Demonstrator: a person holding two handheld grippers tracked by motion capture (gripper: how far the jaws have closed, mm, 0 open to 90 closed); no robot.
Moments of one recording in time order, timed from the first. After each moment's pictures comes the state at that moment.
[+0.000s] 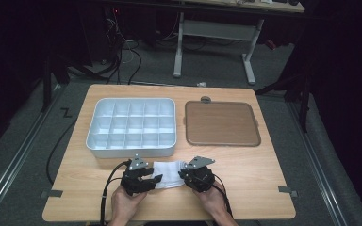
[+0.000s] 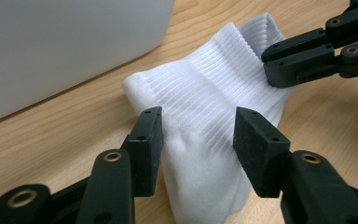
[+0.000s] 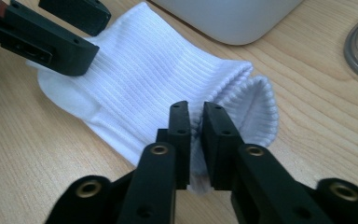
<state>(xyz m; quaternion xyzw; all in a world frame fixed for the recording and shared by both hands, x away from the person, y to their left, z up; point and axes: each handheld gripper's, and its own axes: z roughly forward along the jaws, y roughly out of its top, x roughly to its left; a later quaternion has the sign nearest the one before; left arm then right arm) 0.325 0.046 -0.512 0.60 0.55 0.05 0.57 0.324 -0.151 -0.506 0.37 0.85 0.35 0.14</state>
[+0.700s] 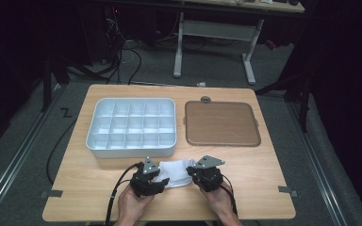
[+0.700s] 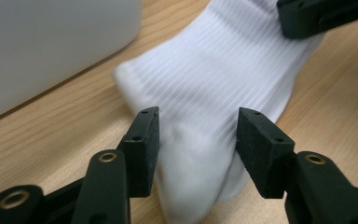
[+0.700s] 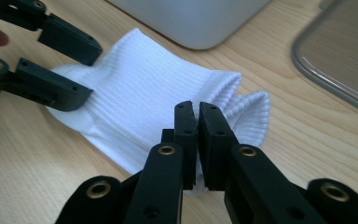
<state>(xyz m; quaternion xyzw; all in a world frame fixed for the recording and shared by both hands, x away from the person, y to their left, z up) 0.318 0.019 -0.524 0.65 0.53 0.08 0.54 0.318 -0.173 -0.496 0.38 0.83 0.35 0.18</state>
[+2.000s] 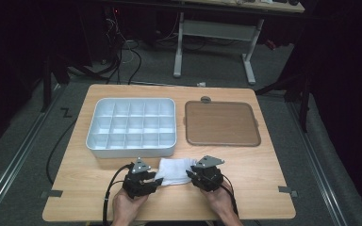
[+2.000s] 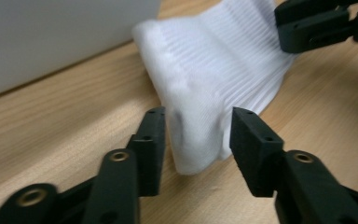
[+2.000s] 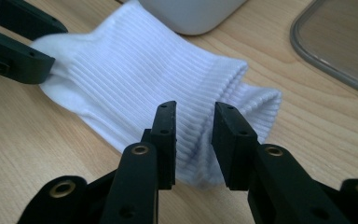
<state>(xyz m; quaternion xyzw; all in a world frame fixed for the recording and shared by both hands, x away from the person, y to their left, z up) 0.319 0.048 -0.514 0.60 0.56 0.03 0.57 0.322 -0.174 -0.503 0.40 0.83 0.34 0.17</state>
